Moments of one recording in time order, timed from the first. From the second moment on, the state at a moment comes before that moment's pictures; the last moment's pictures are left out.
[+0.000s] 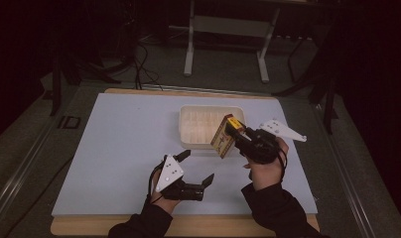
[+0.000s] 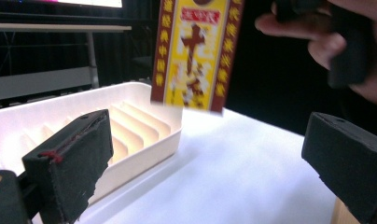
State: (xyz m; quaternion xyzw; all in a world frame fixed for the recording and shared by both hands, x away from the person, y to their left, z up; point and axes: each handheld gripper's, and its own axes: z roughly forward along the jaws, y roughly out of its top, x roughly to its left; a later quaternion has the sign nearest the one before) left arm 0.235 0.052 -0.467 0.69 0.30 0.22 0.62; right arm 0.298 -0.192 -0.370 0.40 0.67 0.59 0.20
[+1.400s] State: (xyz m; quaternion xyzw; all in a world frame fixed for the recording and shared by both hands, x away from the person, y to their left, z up) left arm 0.231 0.072 -0.496 0.69 0.33 0.23 0.60; right arm 0.405 -0.206 -0.415 0.50 0.61 0.50 0.36
